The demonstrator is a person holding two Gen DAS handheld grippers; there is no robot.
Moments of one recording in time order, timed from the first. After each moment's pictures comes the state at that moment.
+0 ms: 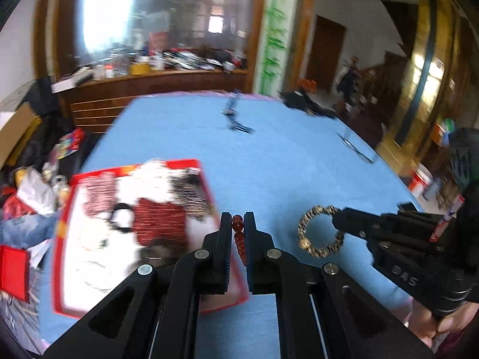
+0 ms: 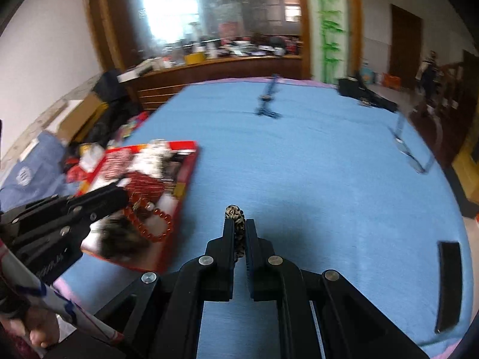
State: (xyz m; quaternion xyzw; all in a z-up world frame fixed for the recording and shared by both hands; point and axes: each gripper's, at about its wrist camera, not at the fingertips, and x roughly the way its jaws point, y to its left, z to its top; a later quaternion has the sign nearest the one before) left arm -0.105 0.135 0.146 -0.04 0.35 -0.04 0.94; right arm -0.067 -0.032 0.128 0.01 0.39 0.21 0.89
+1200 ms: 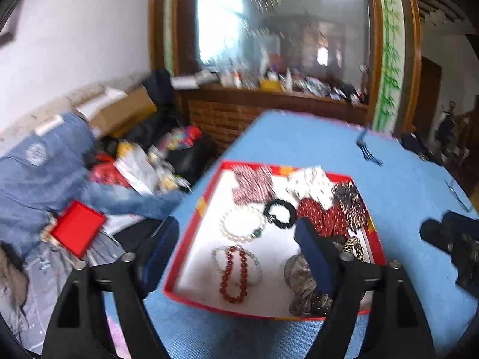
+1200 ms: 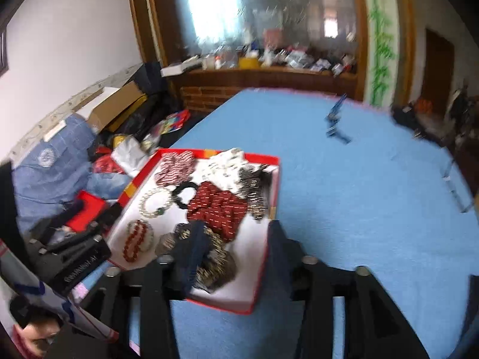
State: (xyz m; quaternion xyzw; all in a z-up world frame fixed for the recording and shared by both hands) left arm -0.164 0.229 0.118 -0.05 0.27 0.22 0.94; right arm -0.091 0.063 0.132 -0.04 0.34 0.24 0.91
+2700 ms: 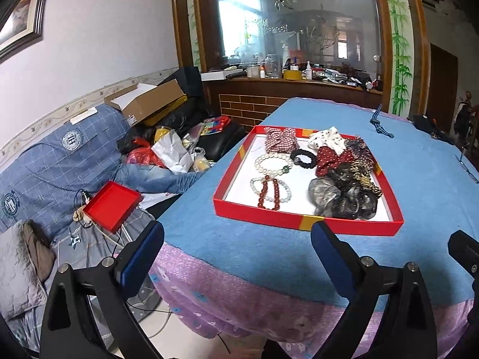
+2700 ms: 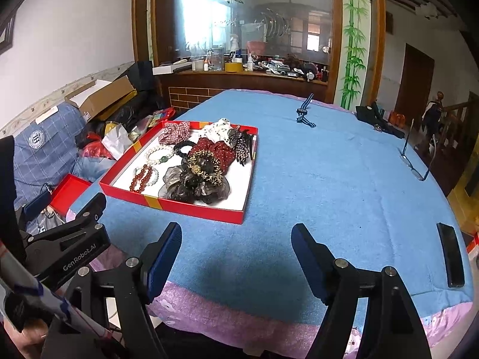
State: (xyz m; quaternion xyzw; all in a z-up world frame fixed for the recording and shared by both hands) left arm -0.262 0.205 0.089 -0.04 0.29 0.28 0.92; right arm -0.207 0.037 0.109 -0.06 0.33 0.19 0.92
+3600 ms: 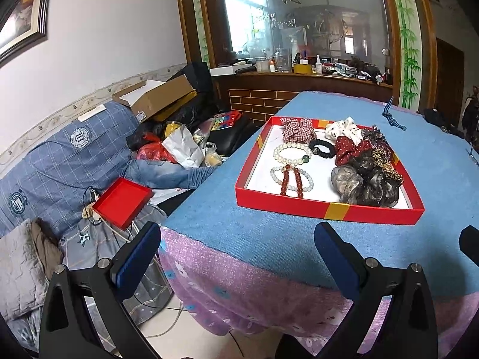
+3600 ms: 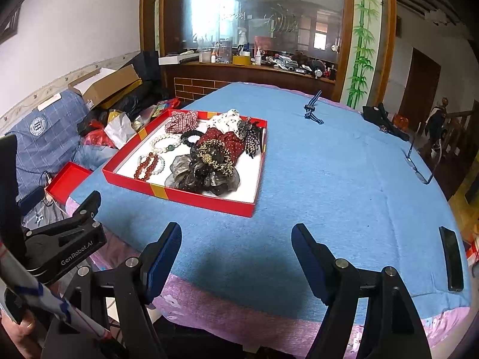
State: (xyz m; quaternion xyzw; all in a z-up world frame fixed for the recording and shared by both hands) left arm -0.270 0.221 0.076 -0.03 0.30 0.30 0.91; right arm -0.209 0.055 0.100 -0.09 0.34 0.20 0.91
